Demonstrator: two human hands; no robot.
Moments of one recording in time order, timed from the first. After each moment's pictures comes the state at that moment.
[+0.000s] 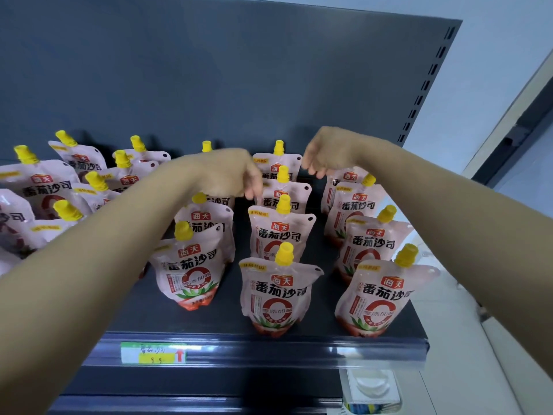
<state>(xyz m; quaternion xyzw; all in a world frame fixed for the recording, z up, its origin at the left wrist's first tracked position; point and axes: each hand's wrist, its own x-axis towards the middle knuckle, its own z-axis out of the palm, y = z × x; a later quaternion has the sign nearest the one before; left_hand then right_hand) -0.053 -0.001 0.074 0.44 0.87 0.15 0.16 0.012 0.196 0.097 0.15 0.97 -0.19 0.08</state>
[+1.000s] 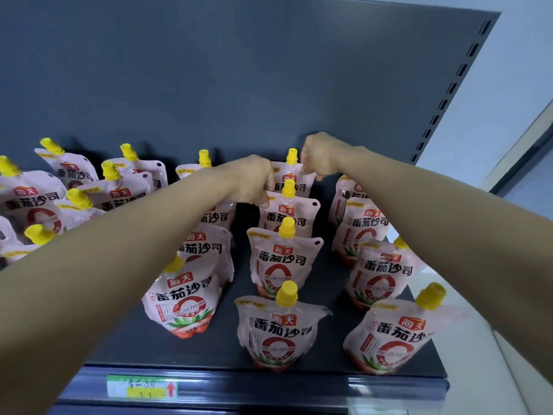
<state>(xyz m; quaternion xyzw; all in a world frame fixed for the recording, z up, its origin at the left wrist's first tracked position) -0.099 0.057 0.046 0.45 0.88 0.06 0.12 -0.059 0.219 0.069 0.14 0.99 -0.06 0.07</state>
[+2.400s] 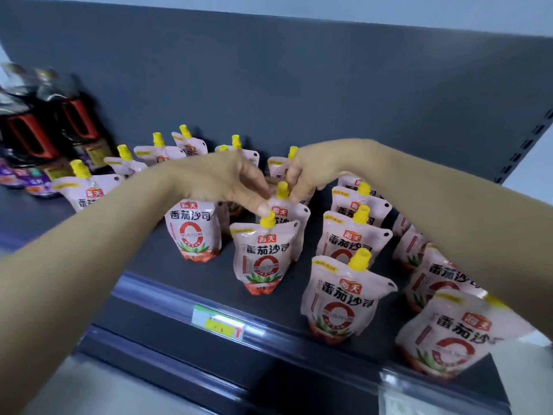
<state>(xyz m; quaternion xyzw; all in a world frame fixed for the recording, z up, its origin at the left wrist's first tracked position) -0.029 -0.129 0.087 0.32 0.87 0.30 0.21 -0.044 0.069 0.095 -0.10 0.97 -0.07 0.20</state>
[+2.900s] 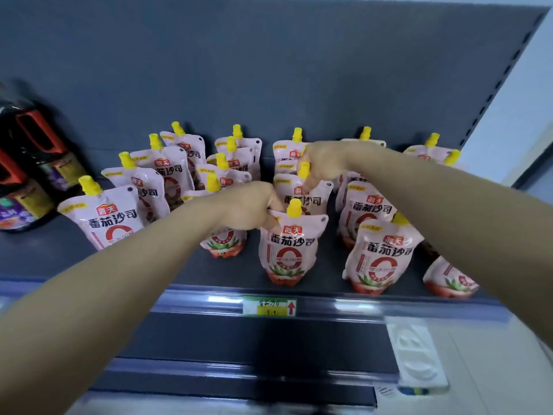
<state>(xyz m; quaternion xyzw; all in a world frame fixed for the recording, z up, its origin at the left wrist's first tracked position) -0.049 -0.159 0.030 0.45 0.85 0.17 0.22 -0.034 0.028 0.067 0.05 0.99 -0.06 0.15</state>
